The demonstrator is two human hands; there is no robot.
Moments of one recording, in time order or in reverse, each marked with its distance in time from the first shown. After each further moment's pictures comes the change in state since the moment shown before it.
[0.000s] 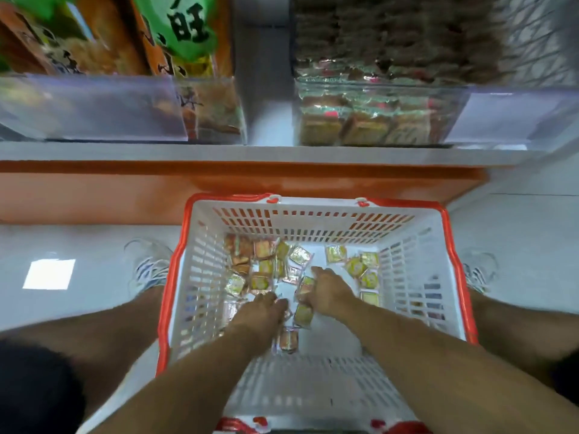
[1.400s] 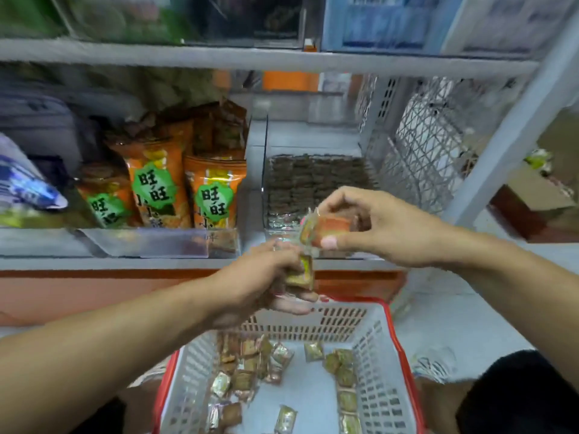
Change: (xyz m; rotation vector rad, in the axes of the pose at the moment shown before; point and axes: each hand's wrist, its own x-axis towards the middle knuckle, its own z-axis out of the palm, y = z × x) left_hand -0.170 0.091 -0.291 -1.589 0.194 0.322; right_hand -0.279 -0.054 -0.325 0.313 0.333 -0.878
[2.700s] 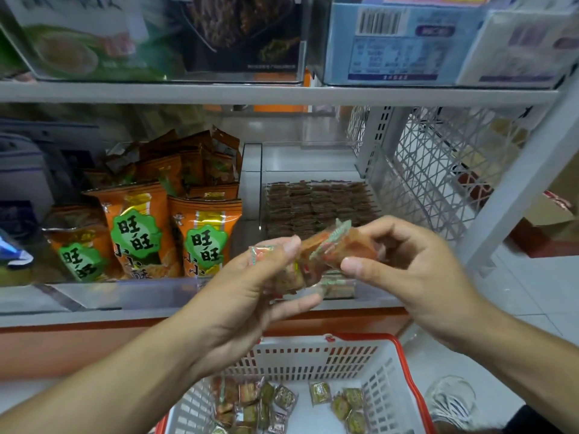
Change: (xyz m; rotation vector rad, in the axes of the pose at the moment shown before) left_hand -0.003 0.045 -0.004 -0.339 0.065 0.153; right_hand -0.005 0.005 0.019 0.382 0.463 -0.174
